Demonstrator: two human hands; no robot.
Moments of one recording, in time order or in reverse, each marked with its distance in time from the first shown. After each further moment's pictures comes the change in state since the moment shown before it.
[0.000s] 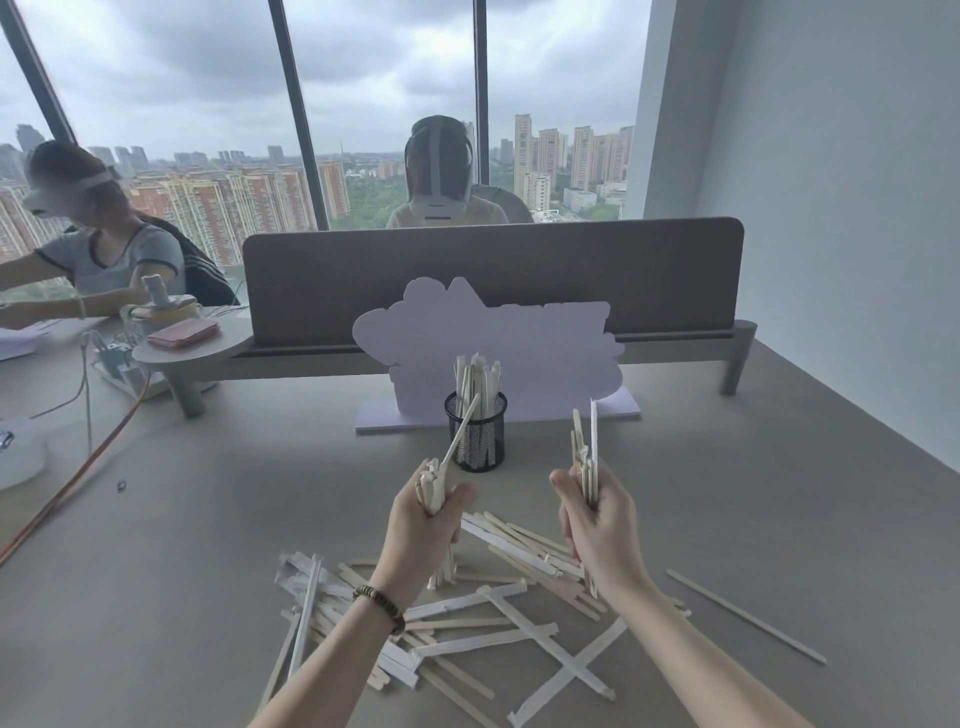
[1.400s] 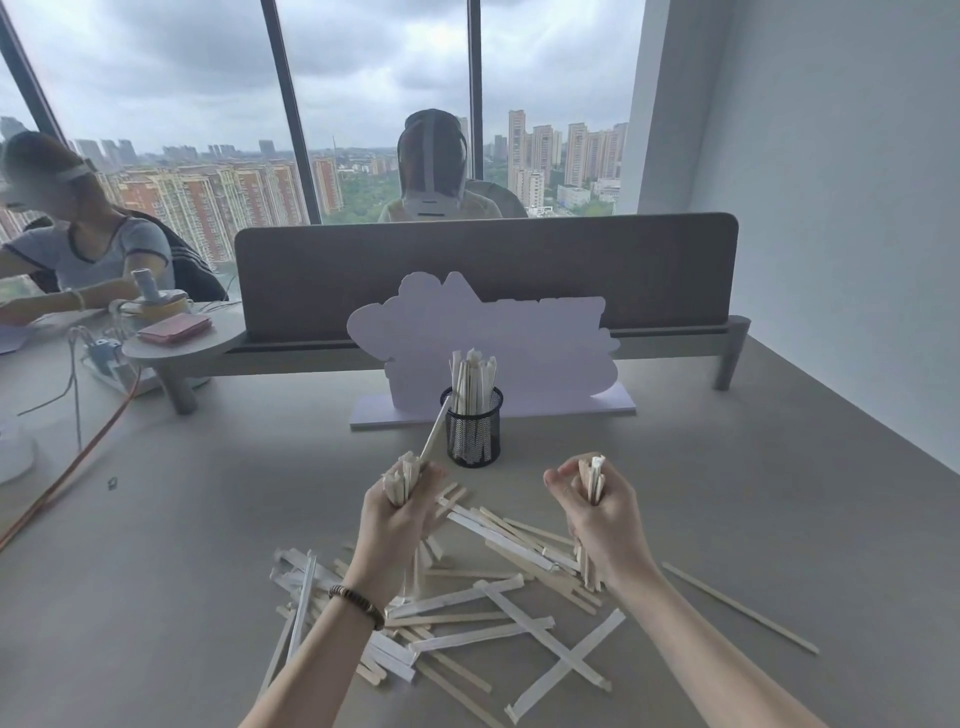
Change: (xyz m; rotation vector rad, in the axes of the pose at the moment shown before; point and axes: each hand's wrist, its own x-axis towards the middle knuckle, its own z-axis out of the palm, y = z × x) left_hand -0.008 0.018 -0.017 -0.258 -0.010 0.000; right_hand 0.005 -0.001 -0.009 0.019 -0.036 0.110
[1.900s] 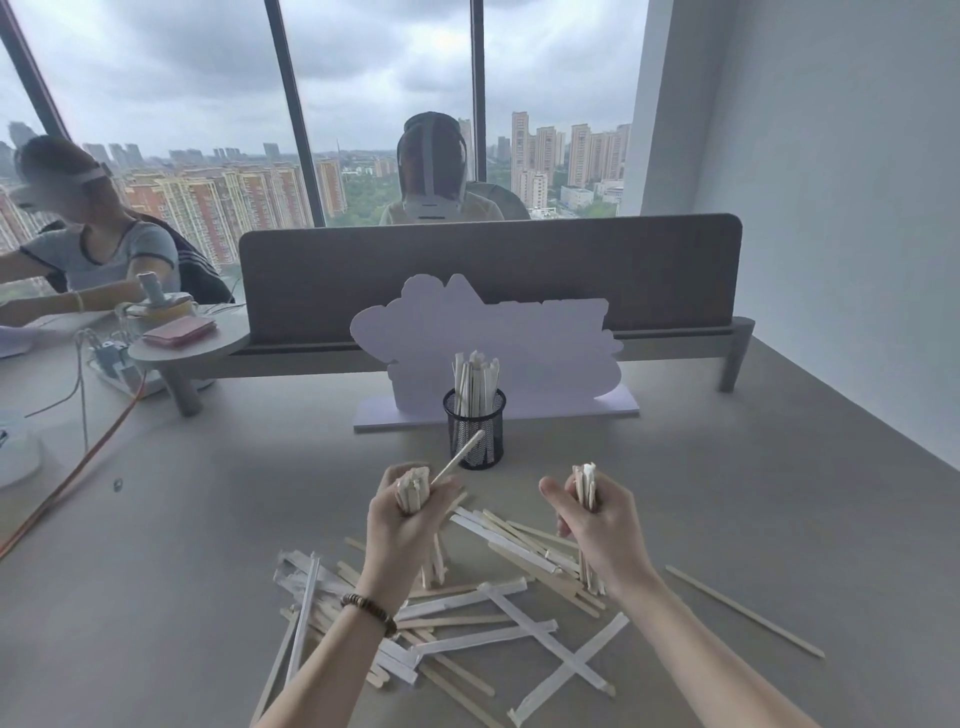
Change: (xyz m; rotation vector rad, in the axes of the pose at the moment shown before) left_hand -0.002 -0.009 -0.001 0.163 0.119 0.070; right_hand 0.000 0.006 0.004 -0.054 -0.035 -0.018
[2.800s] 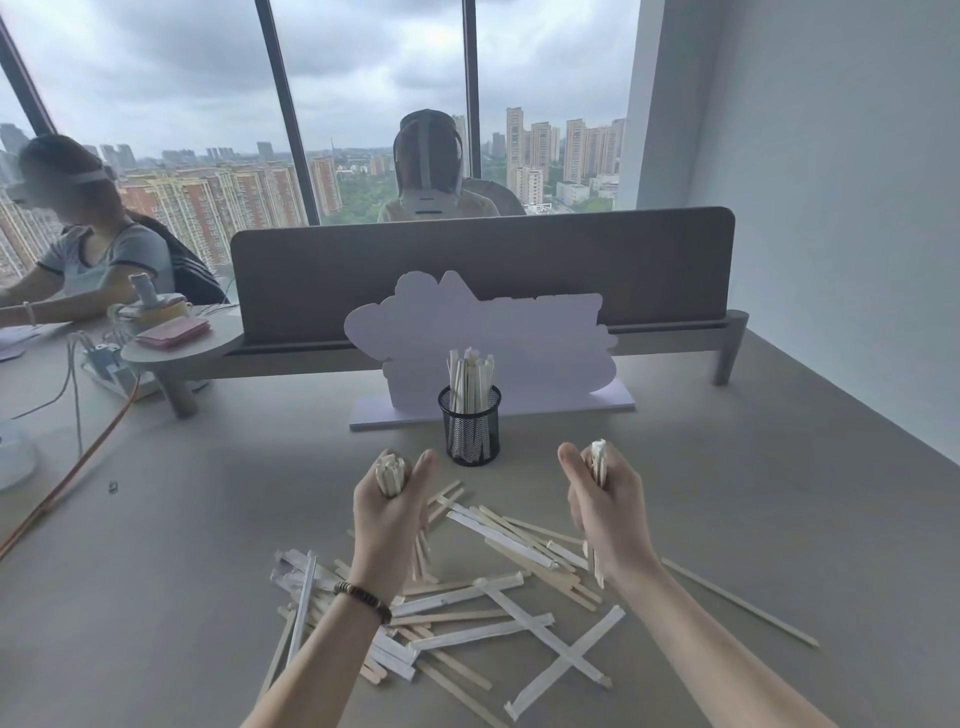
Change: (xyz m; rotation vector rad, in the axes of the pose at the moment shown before) left_hand 0.008 0.007 0.003 -0.088 0.054 -0.040; right_hand 0.001 -0.022 -0.001 0.130 0.098 0.007
